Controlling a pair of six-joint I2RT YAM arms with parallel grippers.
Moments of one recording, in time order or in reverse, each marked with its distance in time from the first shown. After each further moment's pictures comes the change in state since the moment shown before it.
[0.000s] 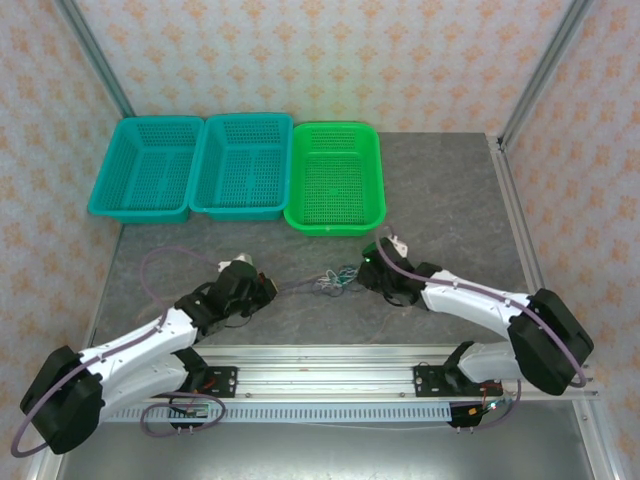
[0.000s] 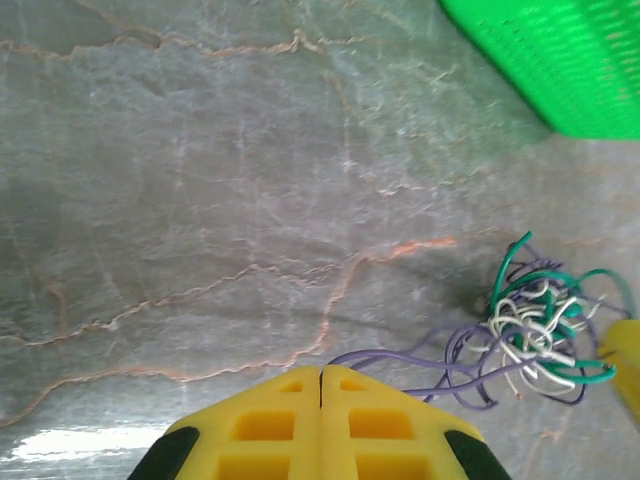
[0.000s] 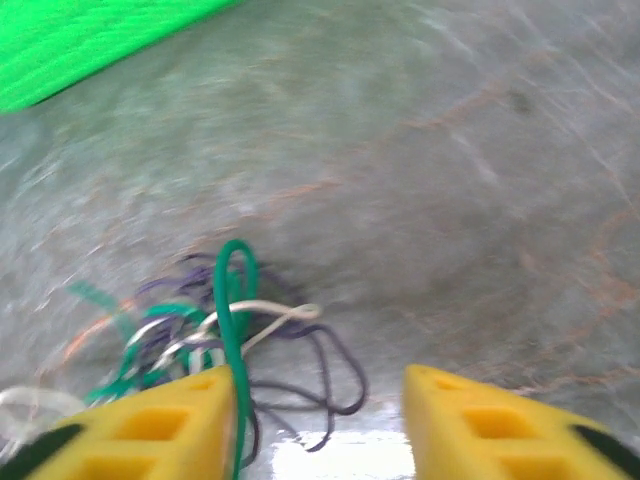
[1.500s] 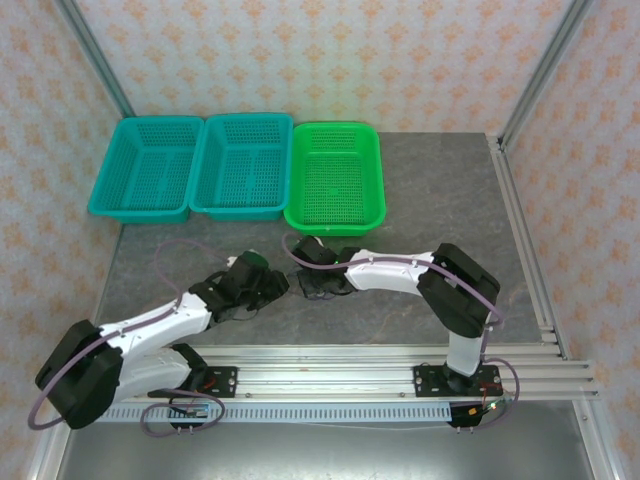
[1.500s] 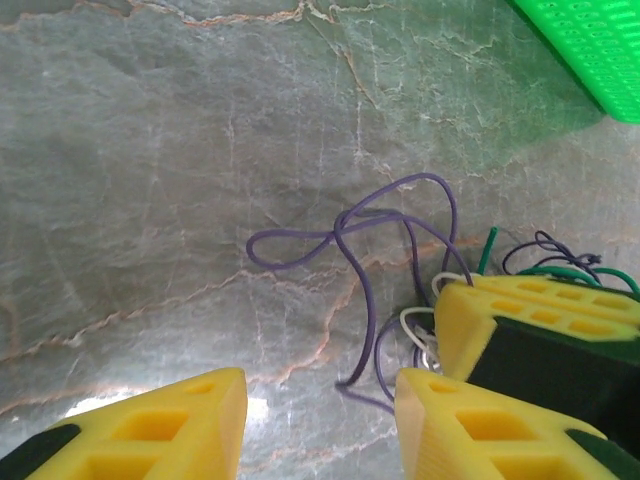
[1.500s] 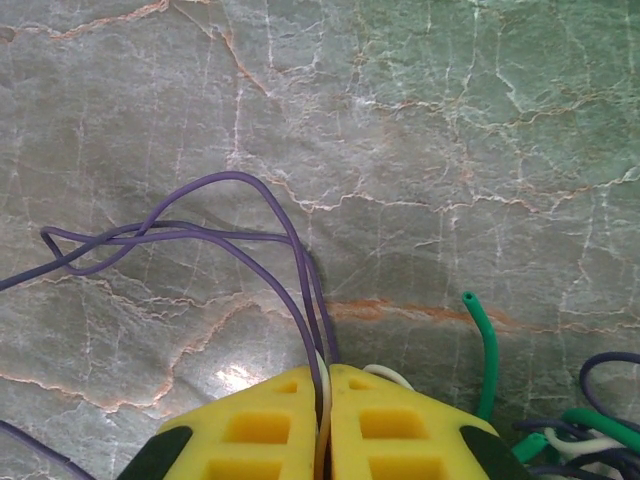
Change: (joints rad) left arm 0.000 0.179 0.093 0.002 0.025 -0.017; right arm 0.198 0.538 0.446 -0.038 -0.091 -0.397
